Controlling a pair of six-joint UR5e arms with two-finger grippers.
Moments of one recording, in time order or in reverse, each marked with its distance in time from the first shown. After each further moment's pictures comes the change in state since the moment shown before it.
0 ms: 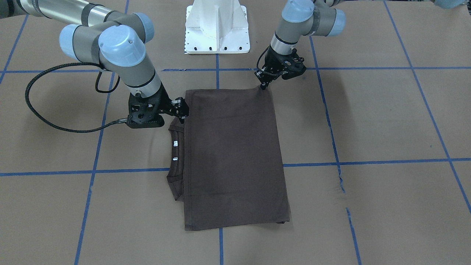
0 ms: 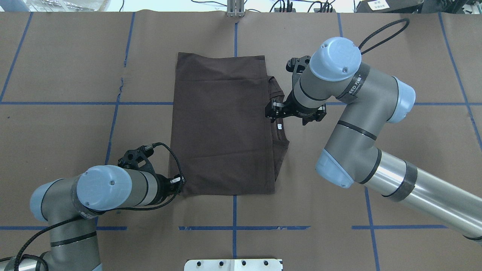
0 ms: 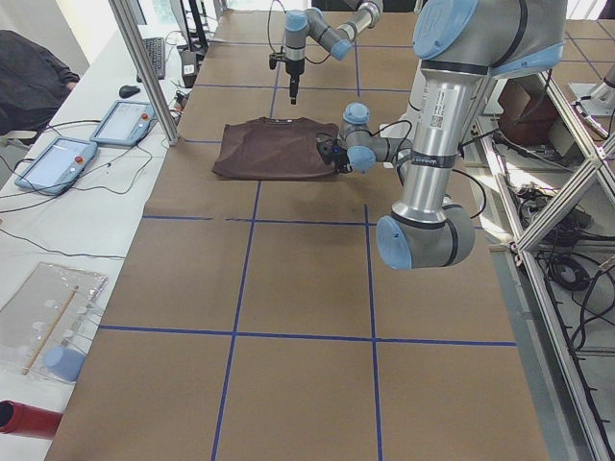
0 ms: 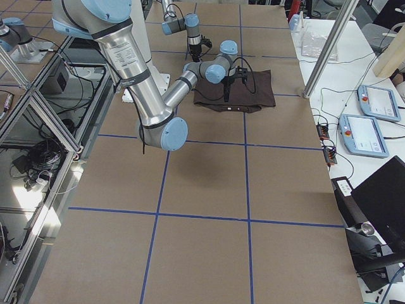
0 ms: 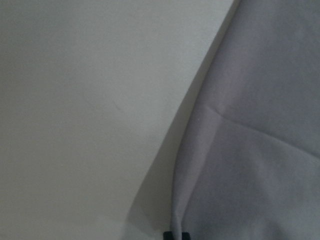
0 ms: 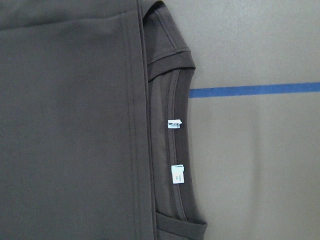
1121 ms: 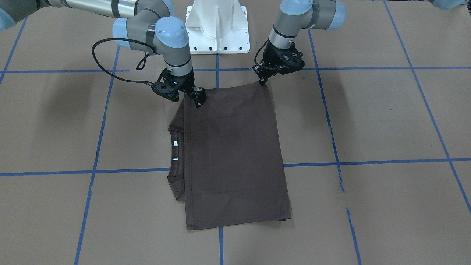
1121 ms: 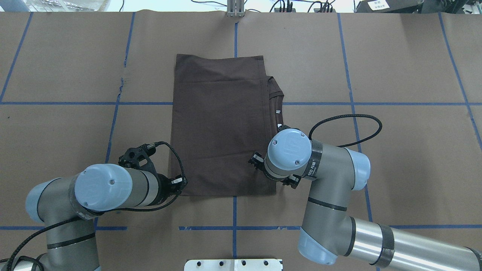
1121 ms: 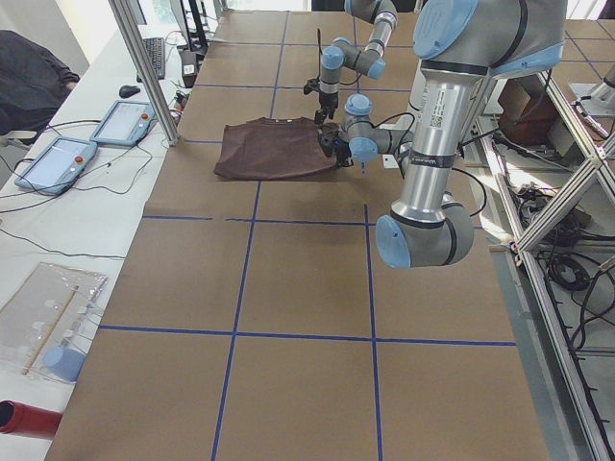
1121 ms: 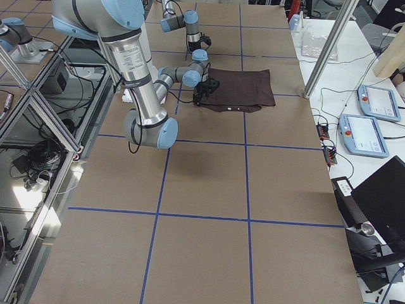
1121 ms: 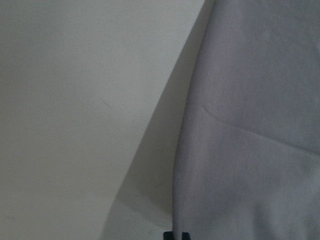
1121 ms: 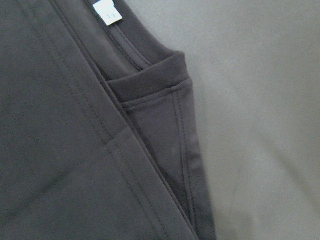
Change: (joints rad) left arm 0.000 -0.011 -0.042 0.059 -0.003 0.038; right arm -0.288 -0.032 0.005 -0.011 -0.242 0.650
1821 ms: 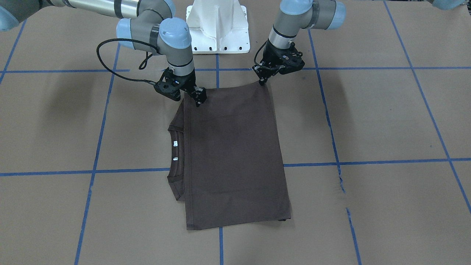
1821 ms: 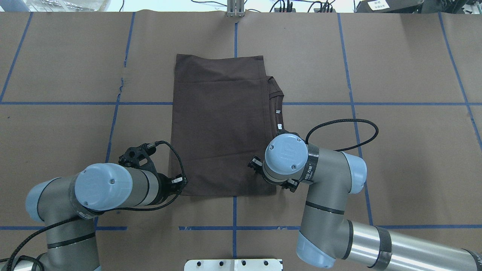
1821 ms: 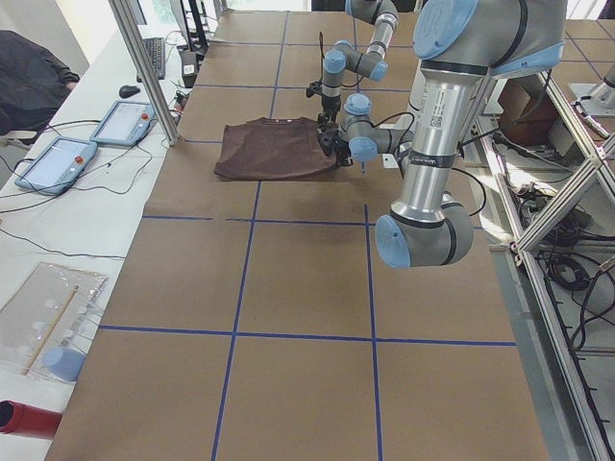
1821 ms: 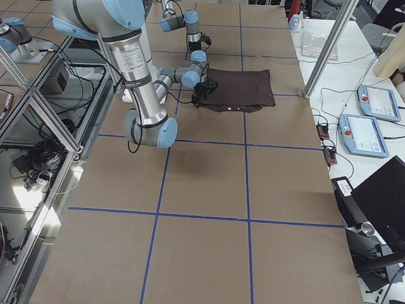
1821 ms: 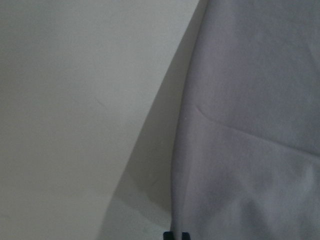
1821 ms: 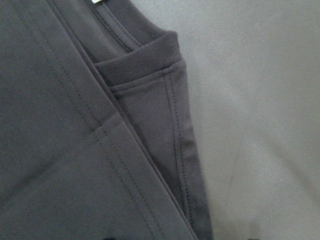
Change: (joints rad) left arm -0.002 -0.001 0.000 0.003 0.000 0.000; right arm -0.013 0.006 -0.015 -0.007 -0.004 0.007
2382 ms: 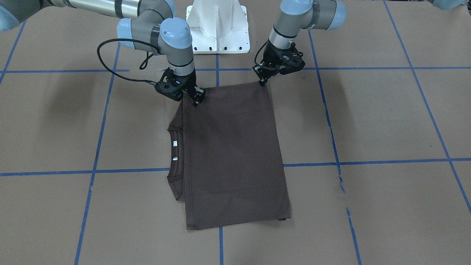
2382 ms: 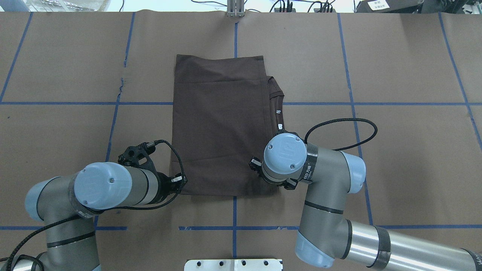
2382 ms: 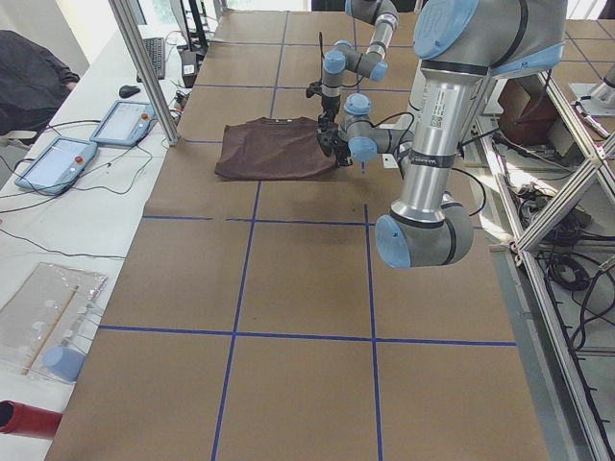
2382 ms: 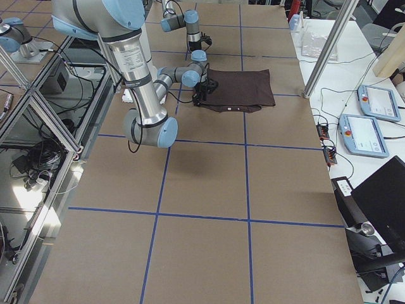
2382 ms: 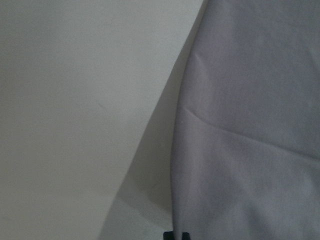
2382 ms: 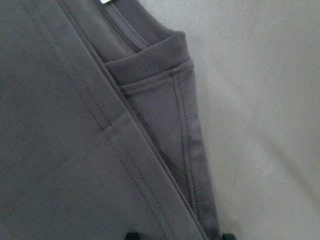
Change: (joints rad) left arm -0.004 0.000 0.000 0.000 0.000 0.000; right arm 0.003 0.004 0.002 -0.004 0.001 -0.010
